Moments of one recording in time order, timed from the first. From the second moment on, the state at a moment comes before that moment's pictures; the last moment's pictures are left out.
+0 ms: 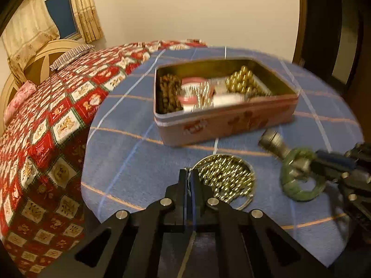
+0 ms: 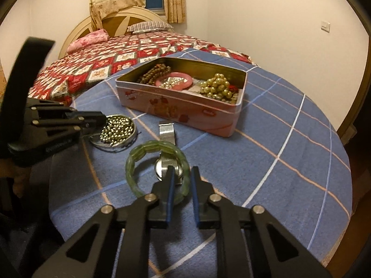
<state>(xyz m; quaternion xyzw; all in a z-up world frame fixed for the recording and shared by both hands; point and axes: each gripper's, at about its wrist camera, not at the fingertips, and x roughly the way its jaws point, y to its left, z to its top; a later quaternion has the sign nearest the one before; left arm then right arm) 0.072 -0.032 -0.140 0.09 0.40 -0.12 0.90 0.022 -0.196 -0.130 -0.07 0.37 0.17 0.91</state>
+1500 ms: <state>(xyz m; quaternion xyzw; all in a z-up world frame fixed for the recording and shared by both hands) 0.070 -0.017 -0.065 0.07 0.30 -0.11 0.95 0.045 -0.214 -0.058 -0.08 0.27 0.09 0.95</state>
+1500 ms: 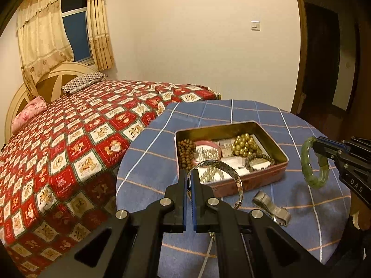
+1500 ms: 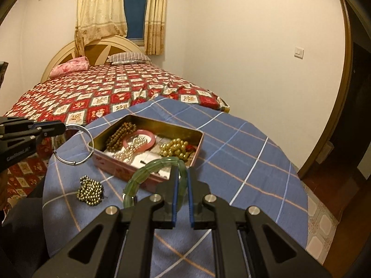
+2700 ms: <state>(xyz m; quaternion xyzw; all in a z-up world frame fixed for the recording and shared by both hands) 0.156 -0.031 -0.050 0.10 0.28 -0.09 0.95 0.126 -0.198 -0.046 -0.10 0.28 0.09 0.95</state>
